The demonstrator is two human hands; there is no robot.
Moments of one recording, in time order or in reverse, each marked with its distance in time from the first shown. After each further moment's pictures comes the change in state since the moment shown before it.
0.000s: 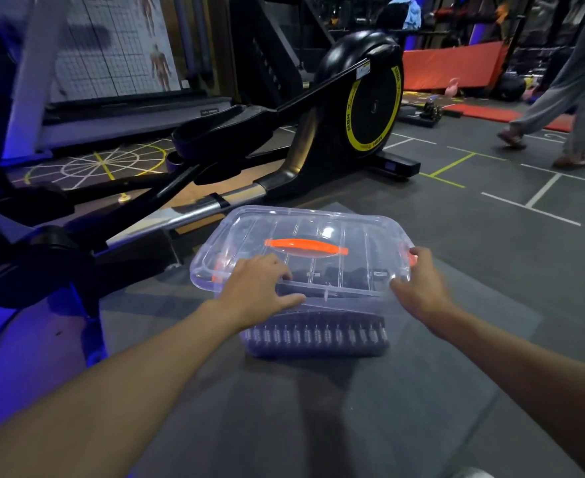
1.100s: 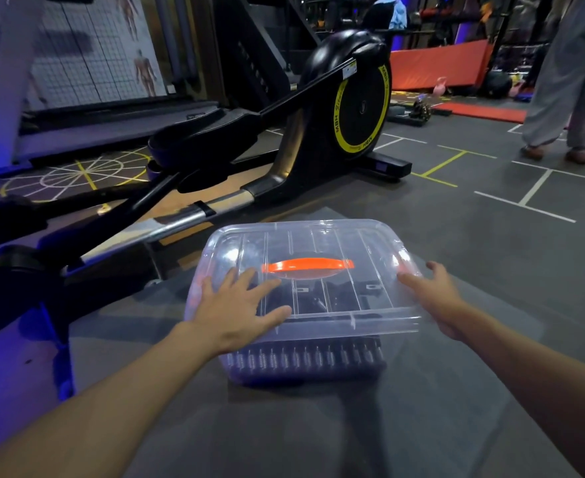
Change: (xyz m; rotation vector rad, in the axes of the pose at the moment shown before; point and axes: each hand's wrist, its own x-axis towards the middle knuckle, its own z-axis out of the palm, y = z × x) left_hand 0.019 -0.018 0.018 0.217 -0.259 -0.159; right_hand 0.078 0.050 0.000 0.377 -0.038 0.177
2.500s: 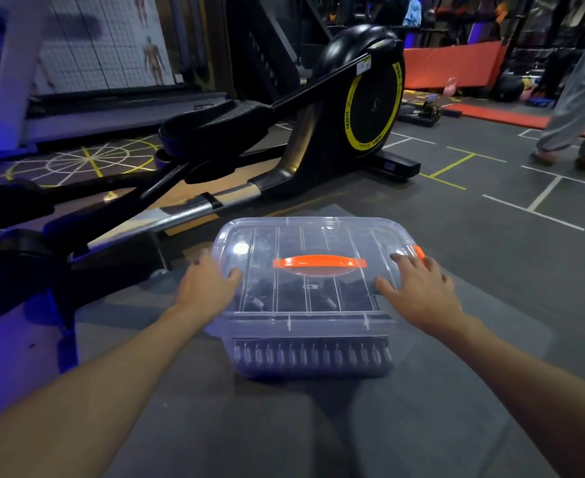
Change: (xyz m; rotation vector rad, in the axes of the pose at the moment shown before) left_hand 0.022 -0.044 -0.001 -0.432 0.286 -0.587; right_hand -0.035 -0.029 0.033 -1.005 0.040 -0.450
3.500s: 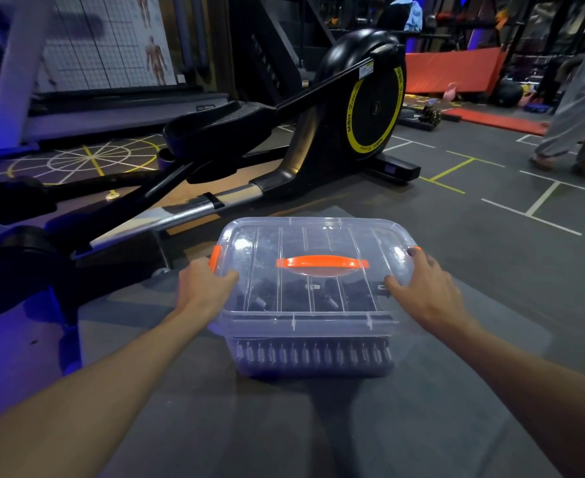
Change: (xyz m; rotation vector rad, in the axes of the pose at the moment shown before) left_hand -0.011 -0.008 -0.008 -0.271 0.134 -0.012; right_hand -0.003 -0.002 -0.005 0.174 0.051 0.145
